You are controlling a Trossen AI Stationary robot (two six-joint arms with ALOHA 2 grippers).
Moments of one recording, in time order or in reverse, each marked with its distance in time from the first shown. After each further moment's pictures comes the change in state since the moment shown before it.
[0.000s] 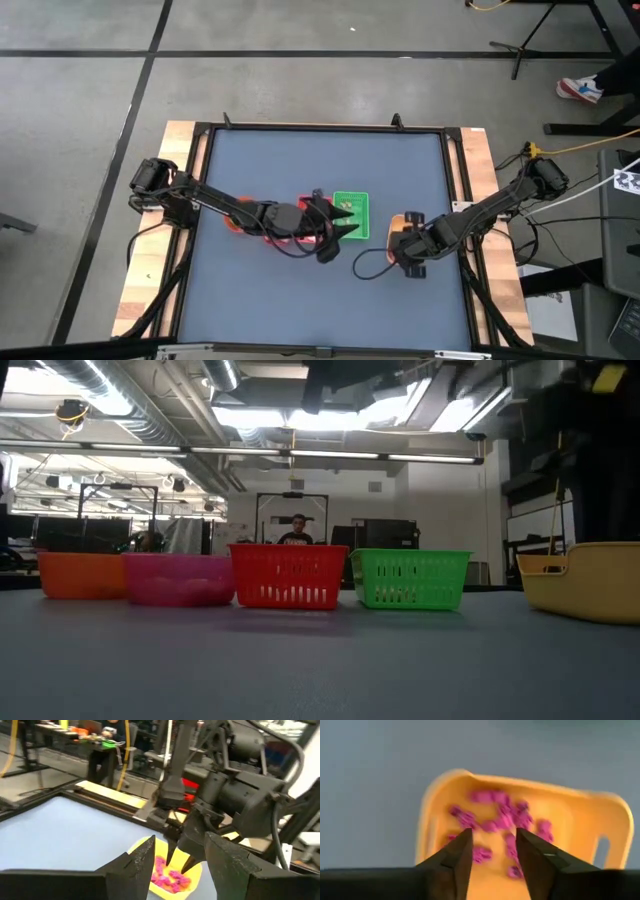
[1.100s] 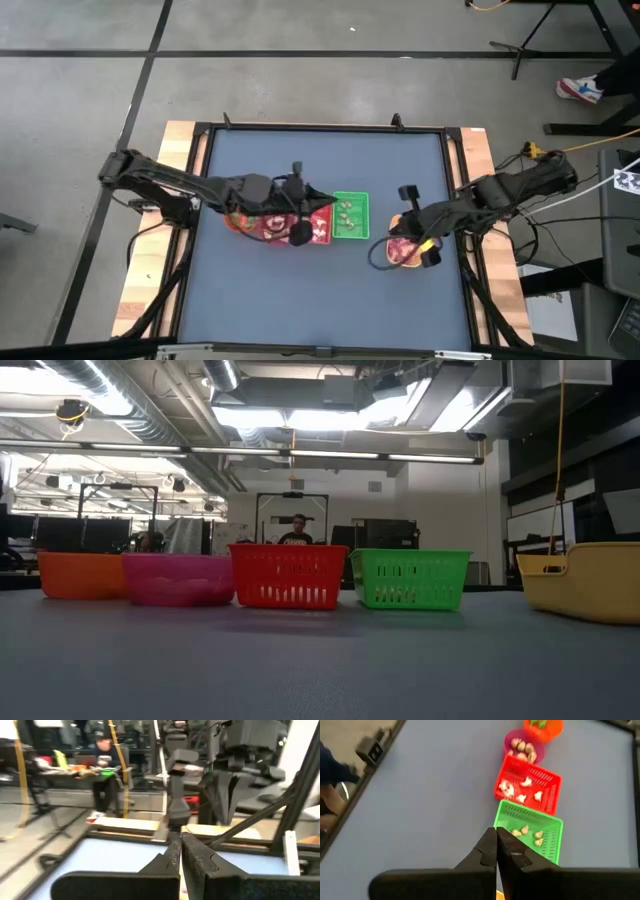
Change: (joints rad) left arm 0.058 -0.279 0.001 -0.242 0.115 0.273; right arm -0.071 -0.106 0.565 -0.138 0.034 -0.528
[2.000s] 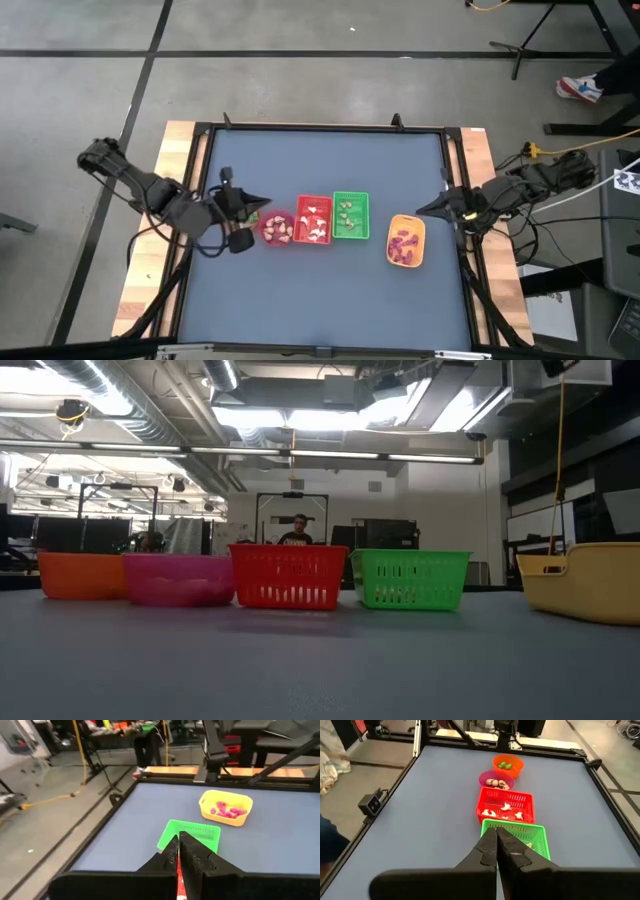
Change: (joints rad) left arm -0.354 -0.370 0.000 -0.815 -0.545 -0.229; right arm -0.001 -0.611 -0.506 0.307 0.076 0.089
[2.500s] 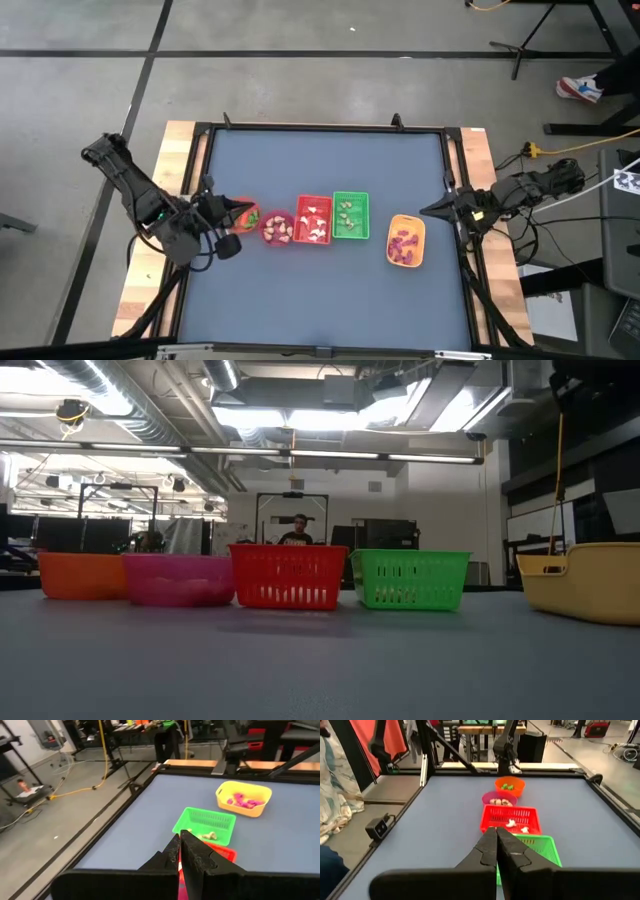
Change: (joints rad) left arm -0.197 0.000 0.000 -0.266 -0.251 -0.300; right arm 0.000 -0.296 -0.308 0.229 0.005 0.017
